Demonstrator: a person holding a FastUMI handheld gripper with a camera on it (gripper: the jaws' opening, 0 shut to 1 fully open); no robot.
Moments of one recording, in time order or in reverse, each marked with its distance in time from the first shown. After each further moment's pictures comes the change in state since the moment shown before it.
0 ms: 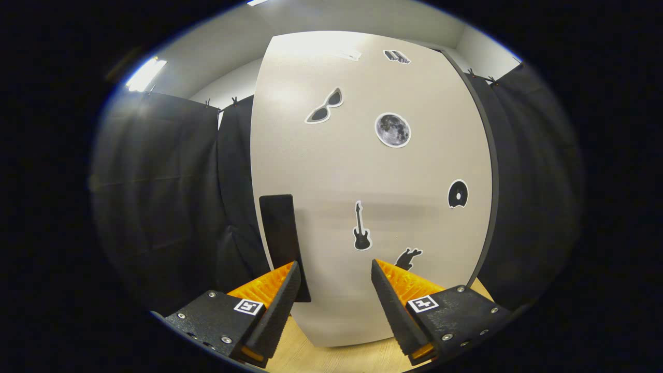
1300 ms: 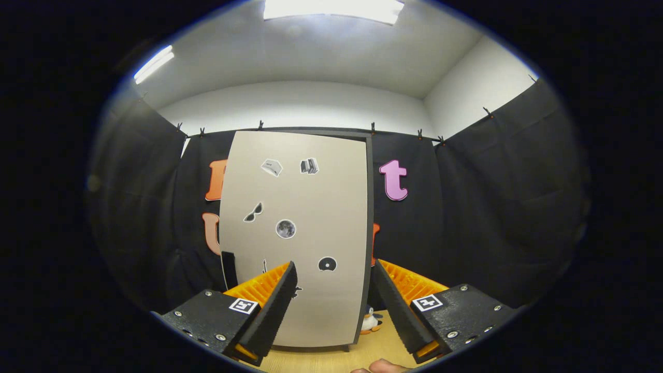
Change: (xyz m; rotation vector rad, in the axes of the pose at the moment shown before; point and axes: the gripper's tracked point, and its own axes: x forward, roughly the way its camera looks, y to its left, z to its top) arm -0.193 -0.124 0.128 -0.134 -0.300 -0.335
